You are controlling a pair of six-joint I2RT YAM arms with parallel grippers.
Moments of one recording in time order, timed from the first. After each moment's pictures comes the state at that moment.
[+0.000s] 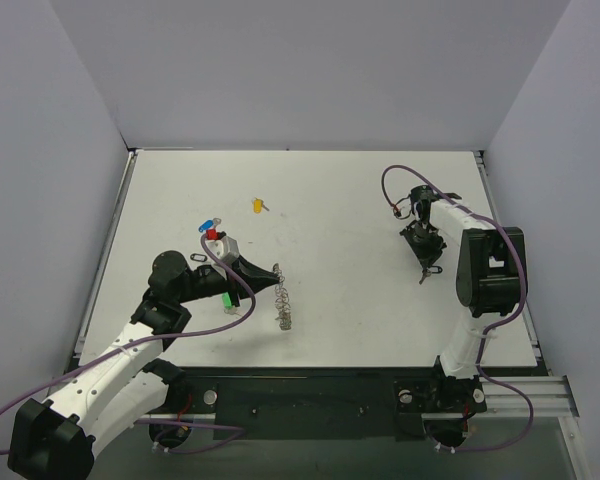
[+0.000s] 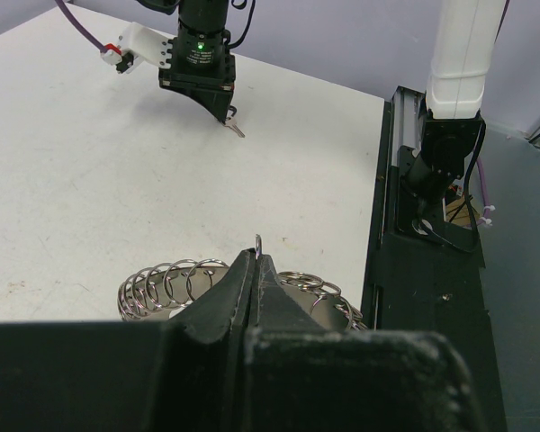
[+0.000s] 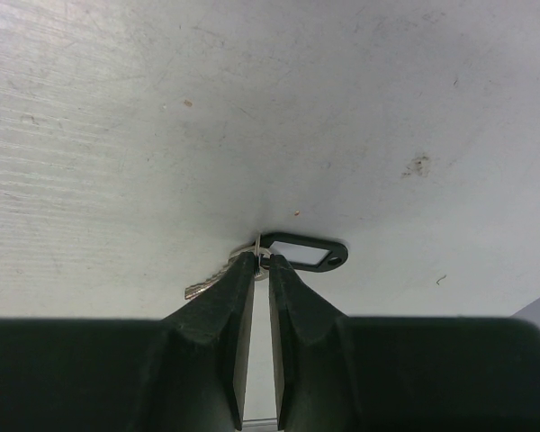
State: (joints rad) left arm -0.46 0.83 0.46 0.40 0.84 -0.21; right arm 0.07 1.89 1.24 -0.80 0.17 -0.34
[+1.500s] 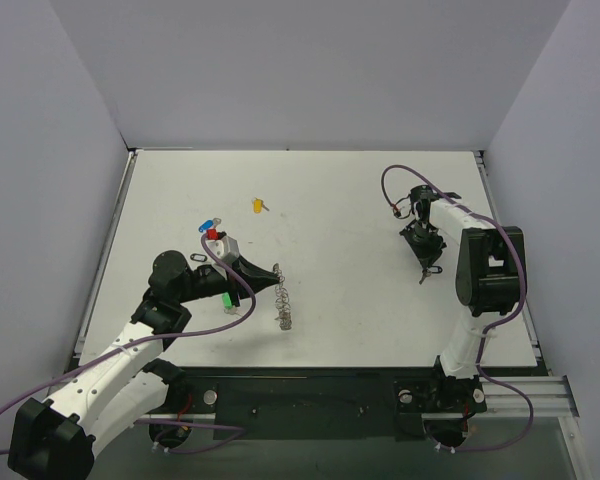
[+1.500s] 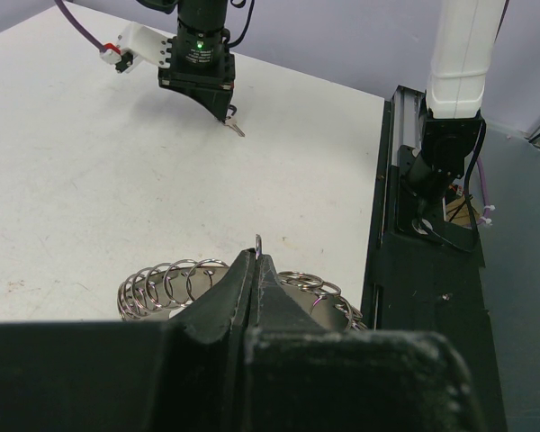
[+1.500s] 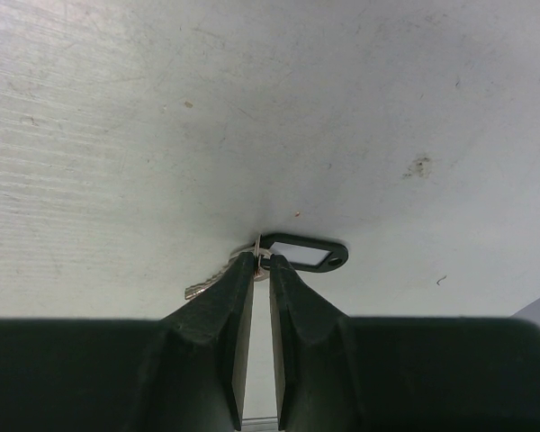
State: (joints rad) left arm -0.46 0.83 0.46 0.40 0.84 -0.21; right arm 0.07 1.89 1.25 -0.81 0.17 -0.34
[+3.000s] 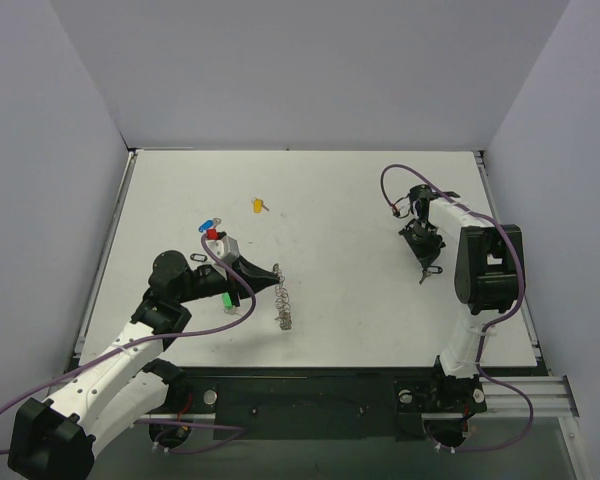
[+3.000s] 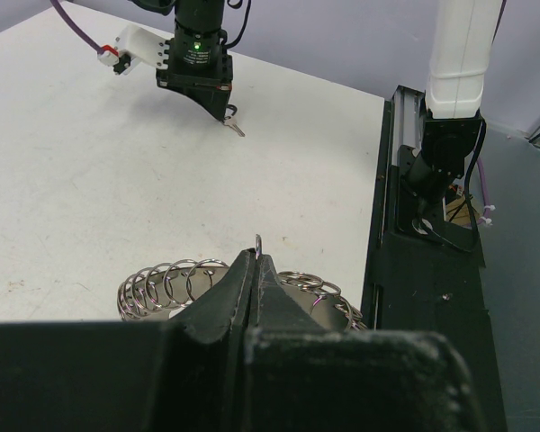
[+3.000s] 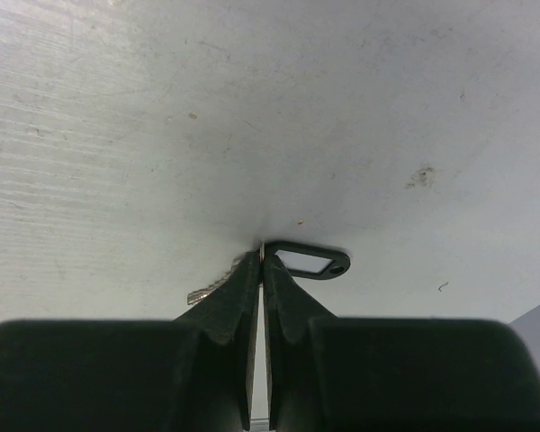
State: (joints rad) left arm -0.46 0.83 0.46 0.40 0.84 -0.21; right arm 0.07 1.91 1.27 -0.82 0.17 -0.34
